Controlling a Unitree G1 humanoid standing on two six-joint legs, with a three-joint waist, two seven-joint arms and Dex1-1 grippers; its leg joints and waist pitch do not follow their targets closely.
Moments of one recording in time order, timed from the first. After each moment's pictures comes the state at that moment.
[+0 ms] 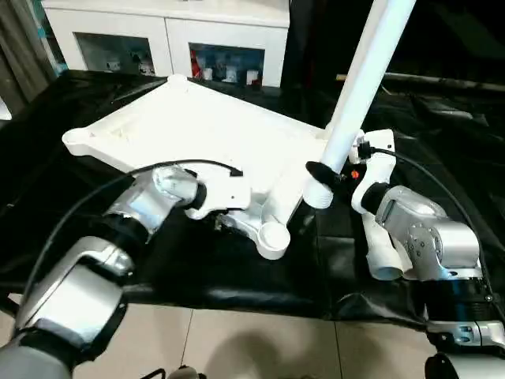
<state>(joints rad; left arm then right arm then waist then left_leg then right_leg) -0.92 0.38 -0.51 0.94 0.25 -0.24 -1.07 -0.52 -0.27 -0.07 0.16 0.36 0.62 0.44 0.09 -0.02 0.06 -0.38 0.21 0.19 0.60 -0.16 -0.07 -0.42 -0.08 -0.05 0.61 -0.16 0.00</state>
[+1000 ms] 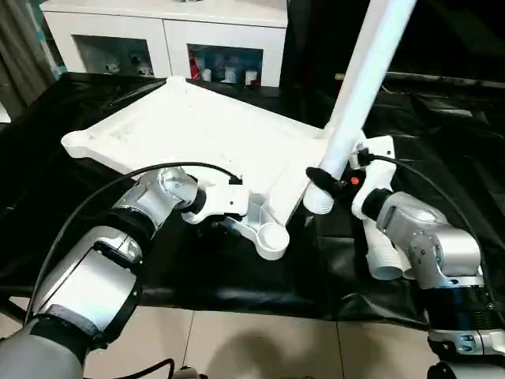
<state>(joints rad) -0.99 0.34 -0.50 1.14 0.29 -0.30 -1.16 -0.48 -0.27 -0.05 0.12 0.35 0.62 0.45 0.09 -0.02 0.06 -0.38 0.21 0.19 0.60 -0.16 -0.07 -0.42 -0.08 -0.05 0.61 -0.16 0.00</state>
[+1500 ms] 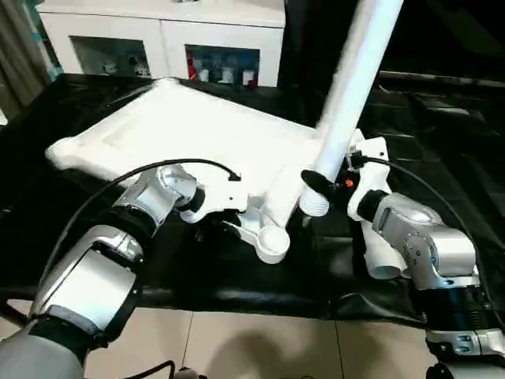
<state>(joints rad) -0.97 0.34 -0.43 1.09 0.26 -0.11 -1.20 -0.48 -0.26 -0.03 0.12 0.34 0.62 0.46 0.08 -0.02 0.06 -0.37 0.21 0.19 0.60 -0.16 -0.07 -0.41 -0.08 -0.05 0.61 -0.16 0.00</state>
